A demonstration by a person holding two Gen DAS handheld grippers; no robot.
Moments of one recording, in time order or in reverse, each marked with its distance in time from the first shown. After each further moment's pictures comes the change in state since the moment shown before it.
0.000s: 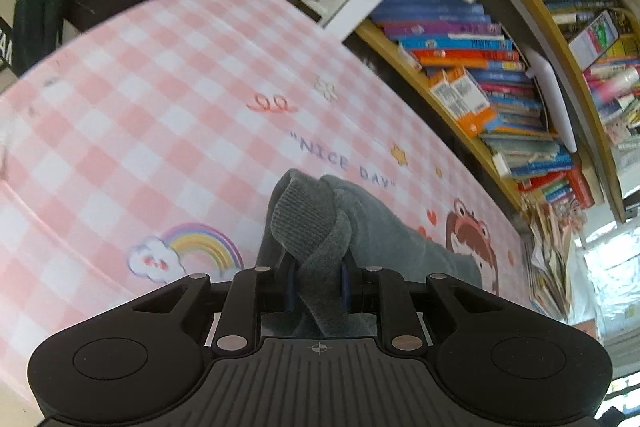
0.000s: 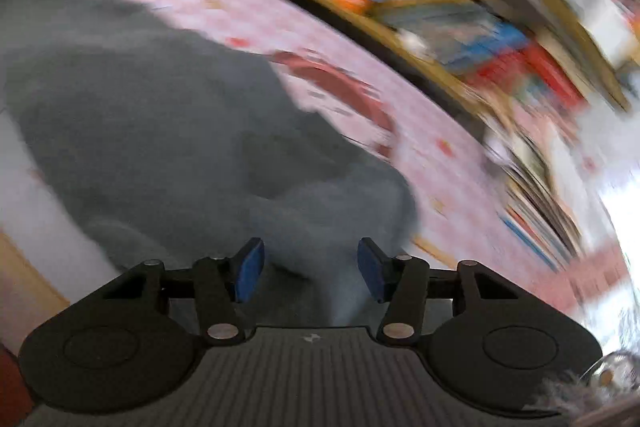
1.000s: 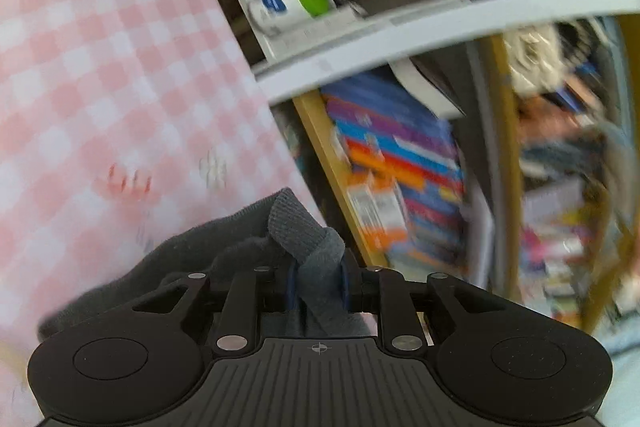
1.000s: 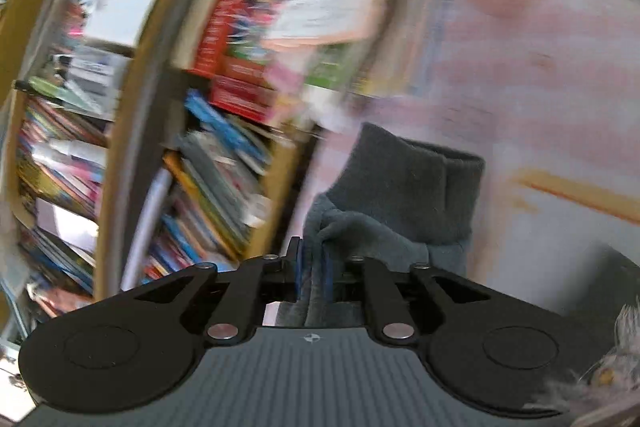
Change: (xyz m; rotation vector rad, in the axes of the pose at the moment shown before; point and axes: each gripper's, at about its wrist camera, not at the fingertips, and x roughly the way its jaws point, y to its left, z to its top) left arm 0.087 -0.018 0.129 -0.383 -0.076 -0.259; right arm 0.053 -0.276 -0.057 1.827 -0.316 0.325
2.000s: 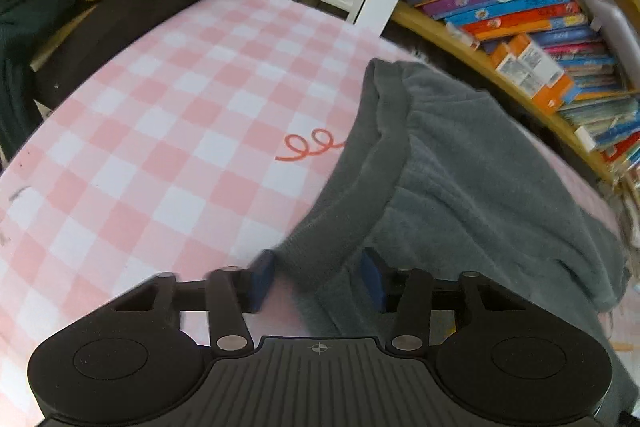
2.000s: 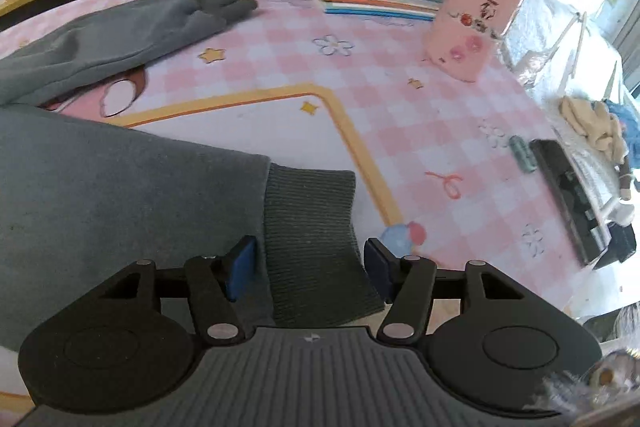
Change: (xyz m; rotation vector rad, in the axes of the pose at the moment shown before) left arm -0.015 0.049 -0.067 0.558 0.072 0.441; right arm -0.041 -0.064 -0.106 -1.070 0.175 -0.736
